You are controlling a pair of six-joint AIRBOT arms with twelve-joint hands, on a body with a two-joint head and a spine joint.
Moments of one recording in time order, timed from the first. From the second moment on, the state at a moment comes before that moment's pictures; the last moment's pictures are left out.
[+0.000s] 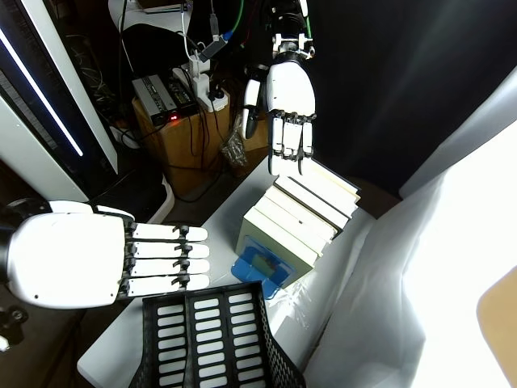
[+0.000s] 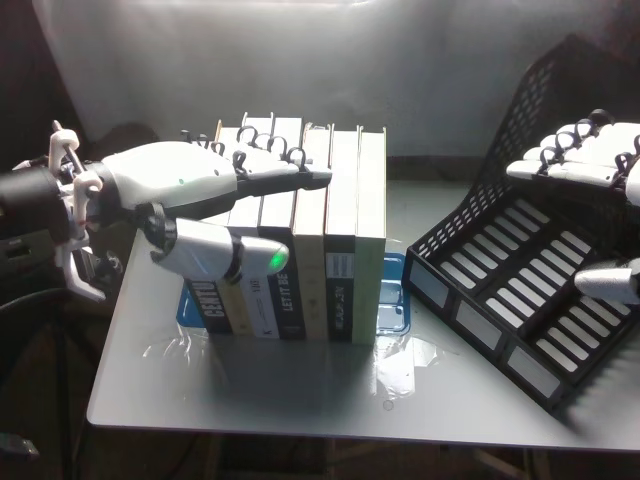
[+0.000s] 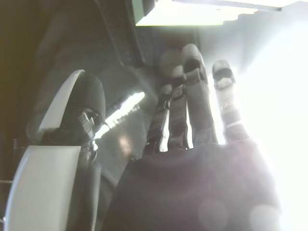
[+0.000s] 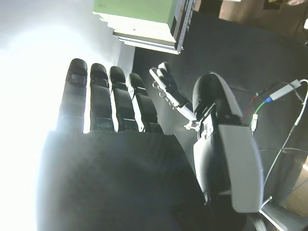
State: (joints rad) left arm 0.43 -1.21 1.50 0.69 -0.68 0.02; right arm -0.54 -0.87 1.14 -0.33 0.54 -0.57
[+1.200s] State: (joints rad) left arm 0.40 -1.33 1.64 0.75 -0.51 0.04; right arm -0.57 -0.88 1.14 -0.29 0.55 -0.57
